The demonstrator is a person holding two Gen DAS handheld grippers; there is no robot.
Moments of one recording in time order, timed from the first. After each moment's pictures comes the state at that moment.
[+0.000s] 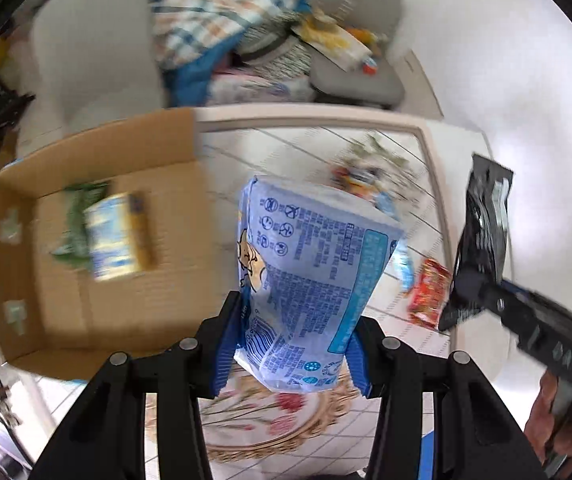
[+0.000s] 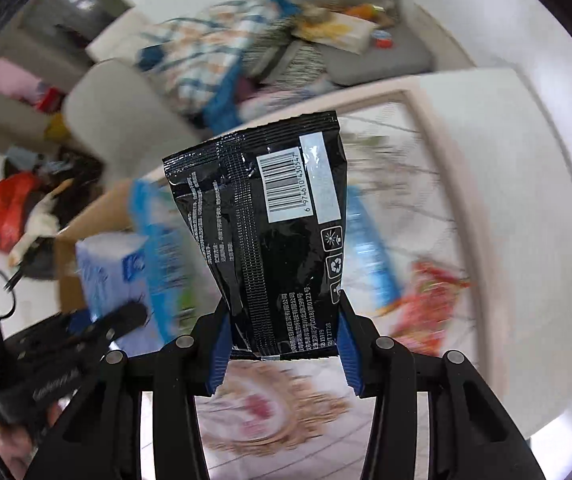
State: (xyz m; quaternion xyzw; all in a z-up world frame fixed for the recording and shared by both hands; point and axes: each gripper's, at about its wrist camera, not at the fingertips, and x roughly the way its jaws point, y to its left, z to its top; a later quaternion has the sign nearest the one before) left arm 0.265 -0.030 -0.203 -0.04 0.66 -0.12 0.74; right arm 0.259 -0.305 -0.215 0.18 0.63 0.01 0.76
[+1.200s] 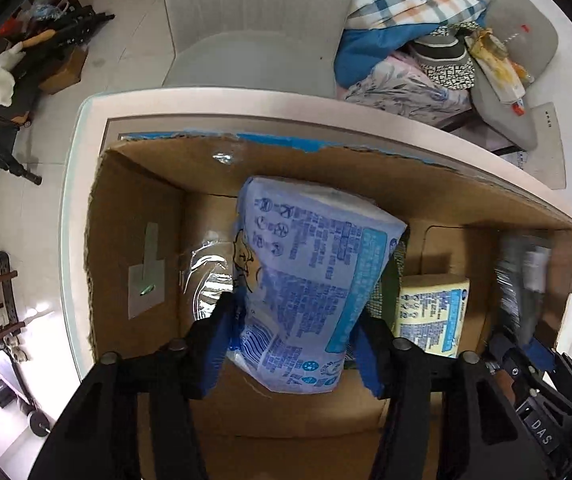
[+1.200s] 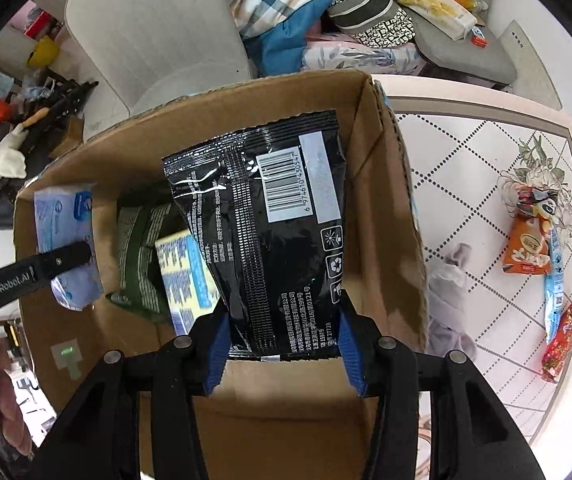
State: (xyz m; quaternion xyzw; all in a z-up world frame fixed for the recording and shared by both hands) left arm 0.380 0.201 -0.336 -0.08 0.73 0.01 0.68; right arm 0.384 -0.022 -0.348 0.07 0.70 0.00 0.71
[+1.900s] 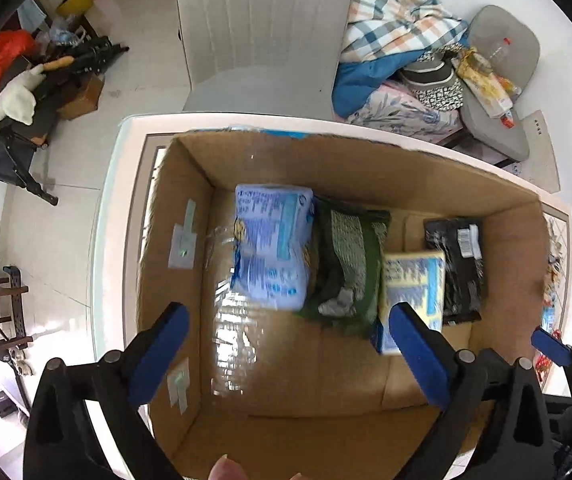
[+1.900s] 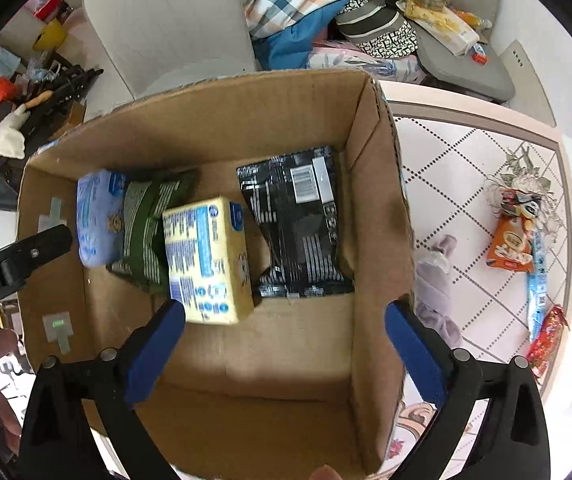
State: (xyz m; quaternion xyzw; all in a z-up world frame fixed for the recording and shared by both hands) left arm 0.328 0.198 -0.285 -0.05 0.67 0.02 0.74; right arm 0.353 -0.016 -0.324 0.03 0.69 0.02 0.72
